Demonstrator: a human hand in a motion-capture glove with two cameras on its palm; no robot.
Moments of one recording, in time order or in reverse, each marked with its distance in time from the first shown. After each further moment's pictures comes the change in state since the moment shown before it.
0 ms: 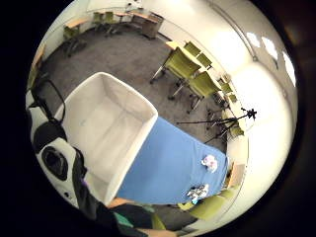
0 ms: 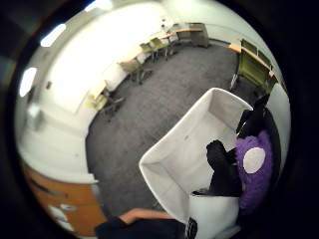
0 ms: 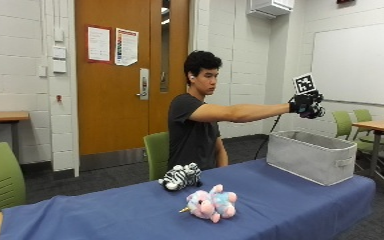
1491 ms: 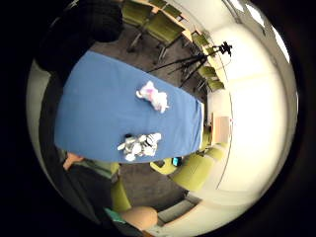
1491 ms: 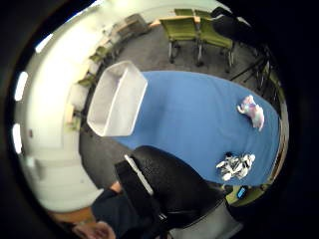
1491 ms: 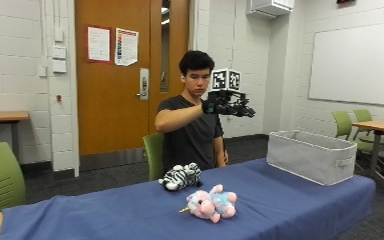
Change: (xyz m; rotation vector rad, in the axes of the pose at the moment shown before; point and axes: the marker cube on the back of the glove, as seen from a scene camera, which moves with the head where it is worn) arm 0.170 0.330 -0.122 -0.280 0.285 0.565
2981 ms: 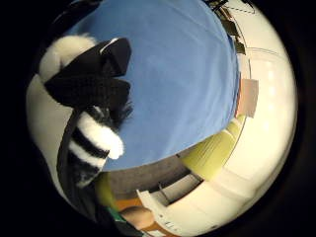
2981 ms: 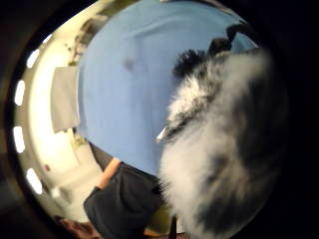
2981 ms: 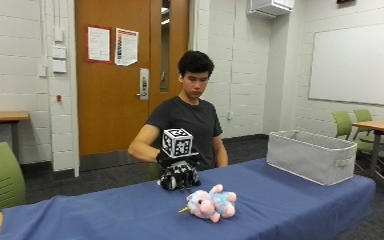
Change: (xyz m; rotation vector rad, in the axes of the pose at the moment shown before) arm 0.122 0.148 0.241 -0.308 -0.111 0.201
